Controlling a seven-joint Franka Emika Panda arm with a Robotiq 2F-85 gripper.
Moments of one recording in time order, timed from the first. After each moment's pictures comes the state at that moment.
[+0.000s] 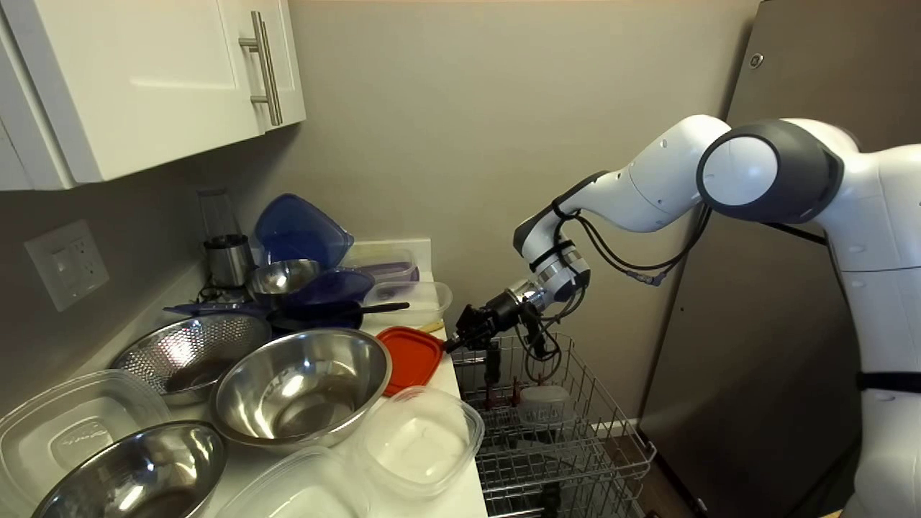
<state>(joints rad) 0.16 0.52 0.11 -1.94 1.36 1.96 -0.89</state>
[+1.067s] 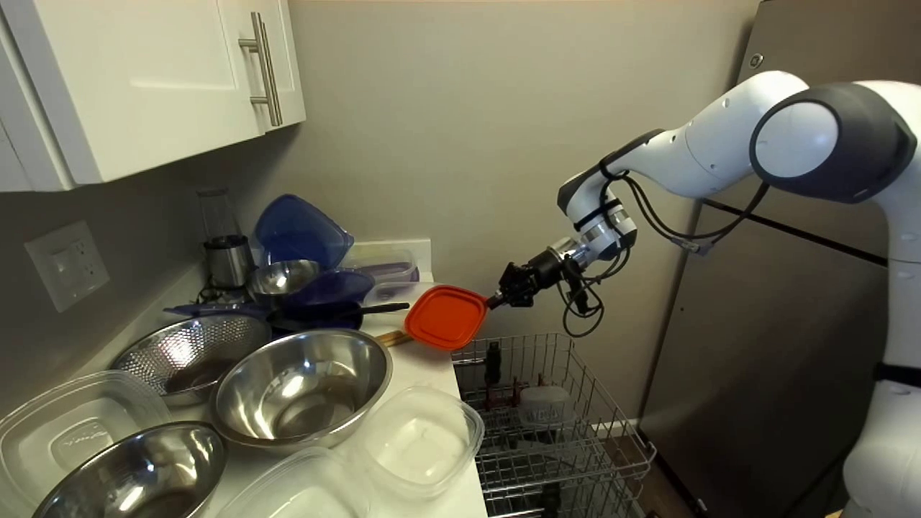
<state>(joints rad) 0.06 0.34 0.02 -1.99 1.24 1.91 -0.79</state>
